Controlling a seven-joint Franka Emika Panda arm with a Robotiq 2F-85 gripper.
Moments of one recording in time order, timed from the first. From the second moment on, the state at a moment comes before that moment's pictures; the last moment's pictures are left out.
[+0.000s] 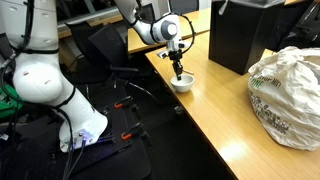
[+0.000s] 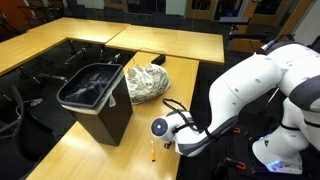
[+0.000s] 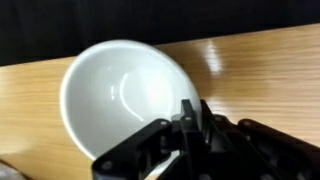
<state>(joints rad) 0.24 0.52 -0.03 -2.06 -0.41 2.33 0.71</state>
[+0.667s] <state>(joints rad) 0.24 0.53 -0.05 -1.91 -0.39 2.34 0.64</state>
